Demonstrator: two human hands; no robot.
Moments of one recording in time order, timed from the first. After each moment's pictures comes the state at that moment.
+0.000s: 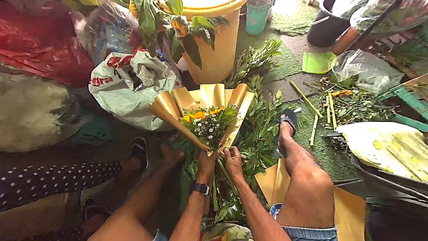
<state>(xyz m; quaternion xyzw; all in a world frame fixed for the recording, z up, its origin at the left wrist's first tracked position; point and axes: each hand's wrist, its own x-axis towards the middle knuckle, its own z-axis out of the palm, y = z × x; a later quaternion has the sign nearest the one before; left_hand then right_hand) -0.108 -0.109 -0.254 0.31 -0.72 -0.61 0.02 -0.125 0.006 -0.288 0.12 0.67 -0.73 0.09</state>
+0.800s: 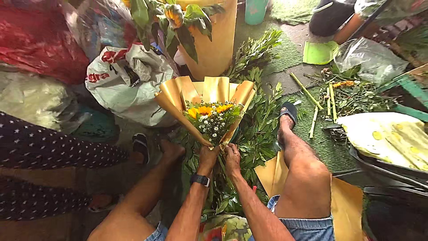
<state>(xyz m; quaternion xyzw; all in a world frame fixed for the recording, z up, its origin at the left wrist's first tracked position) -0.115 -0.103 -0.256 0.33 -0.77 -0.54 -0.04 -0.112 -0.001 -0.292 0.19 0.57 -0.79 0.07</state>
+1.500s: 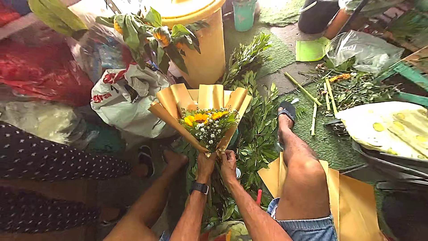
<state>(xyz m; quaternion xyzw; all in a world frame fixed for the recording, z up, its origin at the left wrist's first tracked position) -0.109 -0.101 -0.252 0.28 -0.82 -0.50 0.01 -0.101 -0.008 -0.292 0.20 0.58 -0.79 0.06</state>
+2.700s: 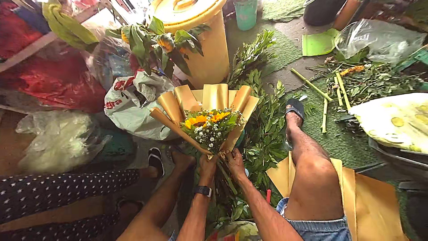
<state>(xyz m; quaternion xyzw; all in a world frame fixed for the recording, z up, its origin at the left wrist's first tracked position) -0.100 -0.112 -0.241 0.30 -0.75 -0.58 0.04 -0.117 0.004 -0.301 0.14 0.64 -0.74 0.15</state>
